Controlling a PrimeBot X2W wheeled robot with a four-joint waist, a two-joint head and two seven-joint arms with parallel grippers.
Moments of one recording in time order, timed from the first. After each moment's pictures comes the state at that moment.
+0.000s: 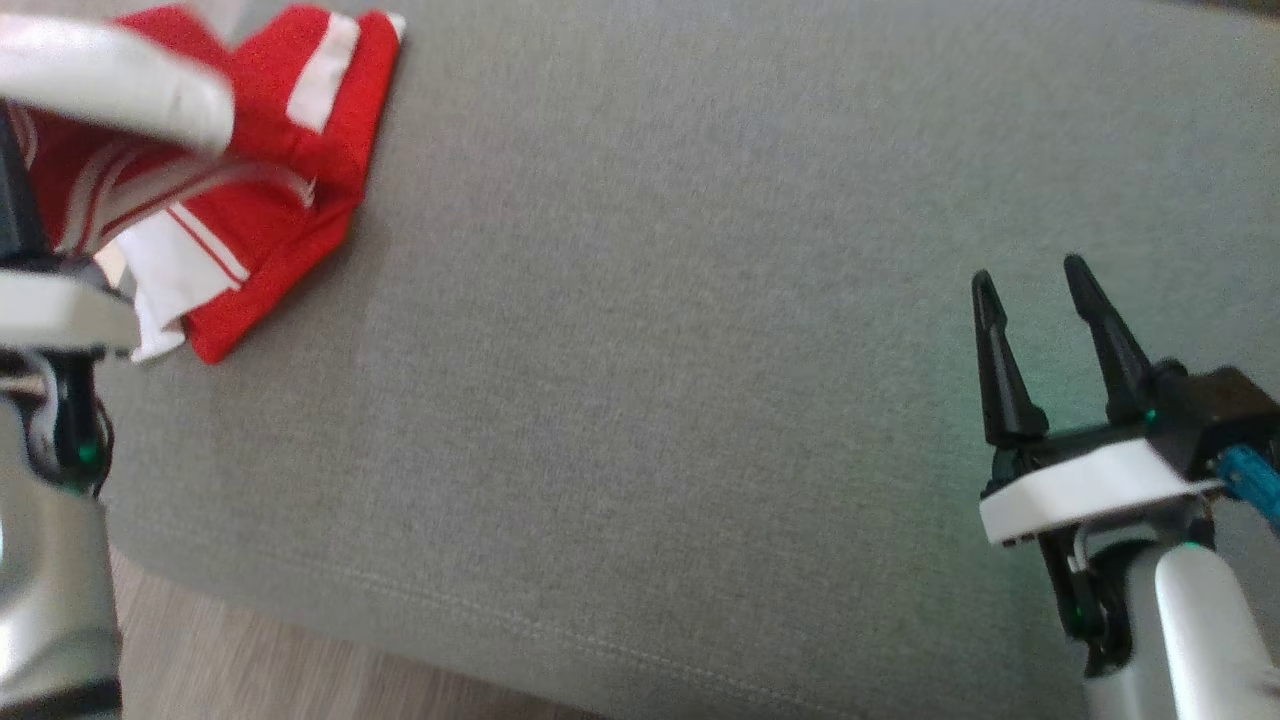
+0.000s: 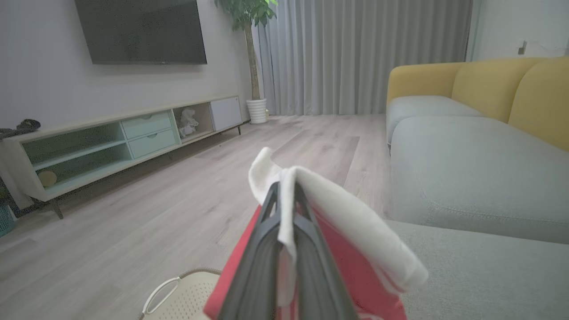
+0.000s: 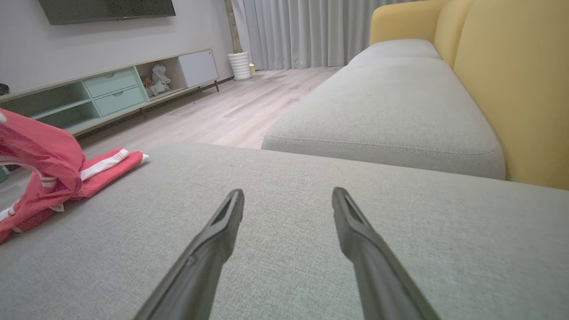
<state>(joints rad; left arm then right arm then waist) -0.55 0.25 0.14 0.44 -0.18 -0.10 -0.25 -0.12 -0.05 0.04 -0.08 0.08 0.12 0.05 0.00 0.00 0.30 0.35</state>
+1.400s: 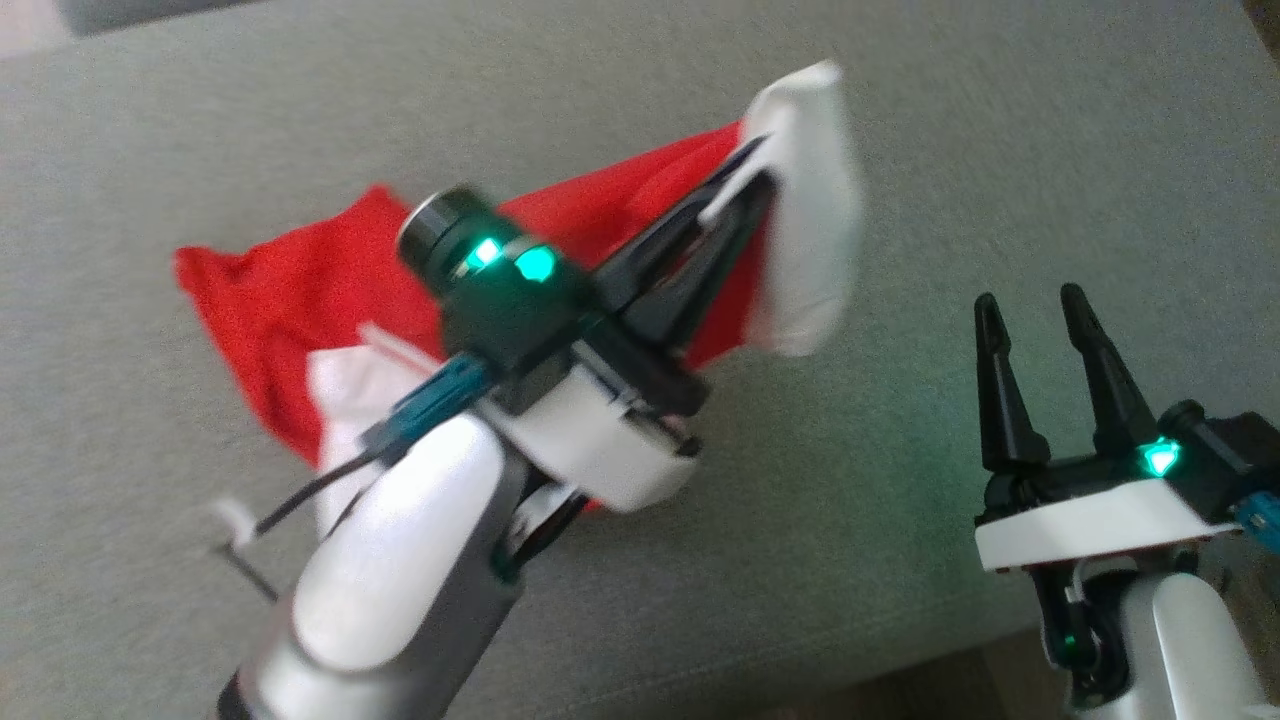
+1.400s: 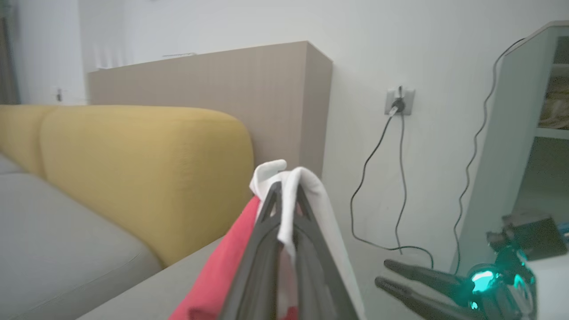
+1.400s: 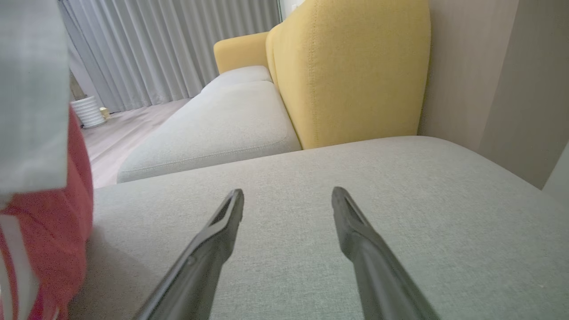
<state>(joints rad) -0.50 0.08 -0.61 -0.08 -0.27 -0.12 -0.11 -0.05 -0.05 0.06 -0.08 0.22 0.12 -0.04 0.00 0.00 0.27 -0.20</state>
